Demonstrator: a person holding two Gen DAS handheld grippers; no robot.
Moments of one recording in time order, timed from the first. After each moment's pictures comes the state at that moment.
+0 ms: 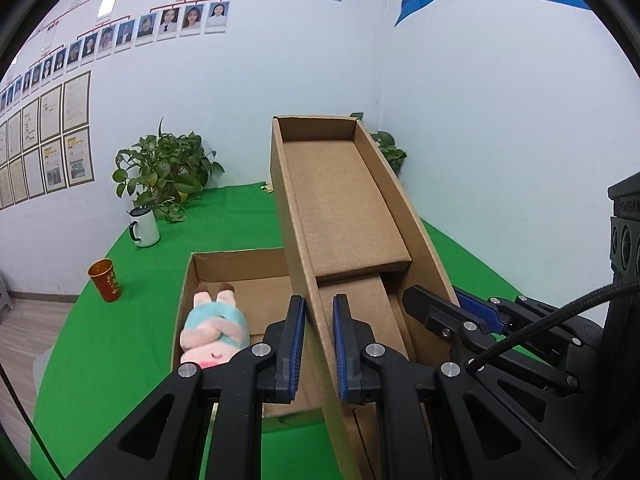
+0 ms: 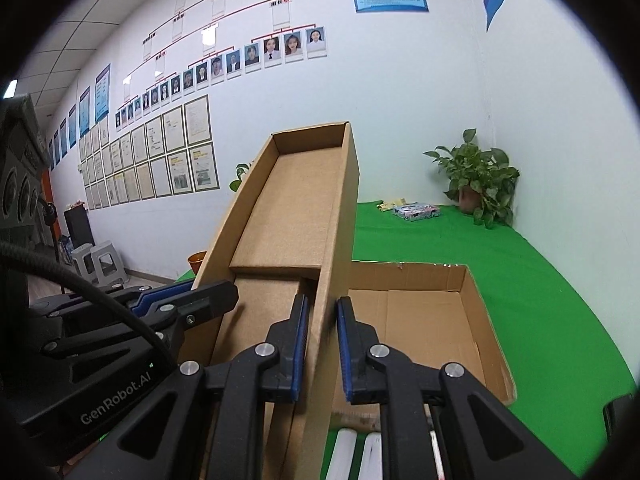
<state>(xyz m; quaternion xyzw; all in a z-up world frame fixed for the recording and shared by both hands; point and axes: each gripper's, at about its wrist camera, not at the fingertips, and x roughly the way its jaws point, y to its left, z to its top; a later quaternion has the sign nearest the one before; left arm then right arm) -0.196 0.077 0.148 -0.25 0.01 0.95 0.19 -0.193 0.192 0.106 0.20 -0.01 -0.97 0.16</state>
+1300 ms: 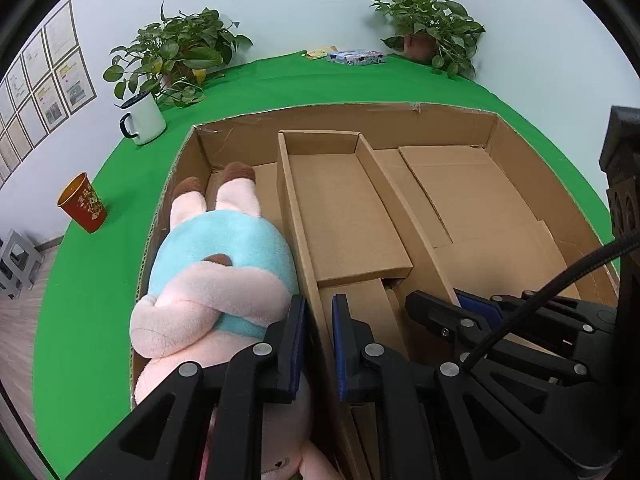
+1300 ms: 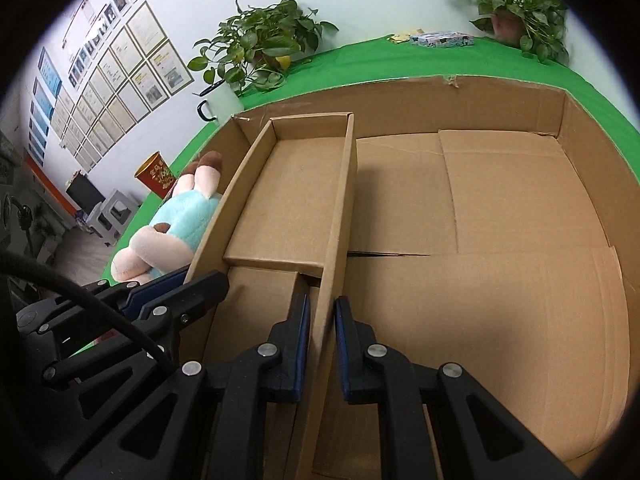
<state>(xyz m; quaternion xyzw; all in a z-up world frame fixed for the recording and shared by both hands) -0.407 0.068 -0.046 -0.45 0.07 0.88 0.11 -0.354 0.165 -0.043 0.46 -0.07 -0.86 0.20</state>
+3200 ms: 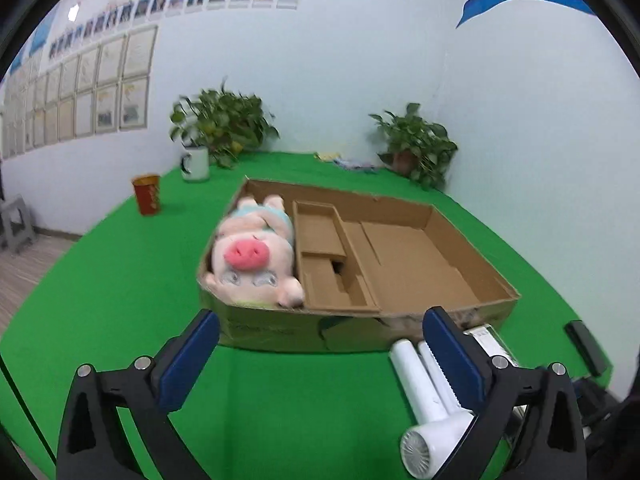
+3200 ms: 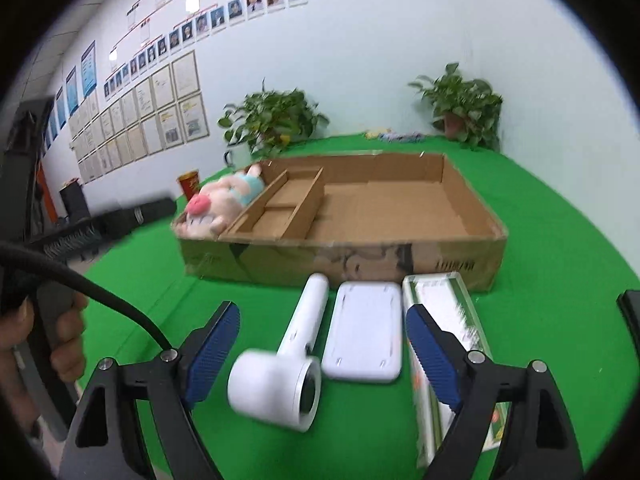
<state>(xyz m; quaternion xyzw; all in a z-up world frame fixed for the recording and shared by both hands) -0.141 0.027 0.018 -0.28 -0.06 0.95 0.11 -0.114 0.235 -0.017 0.29 -0.01 -0.95 0.15</state>
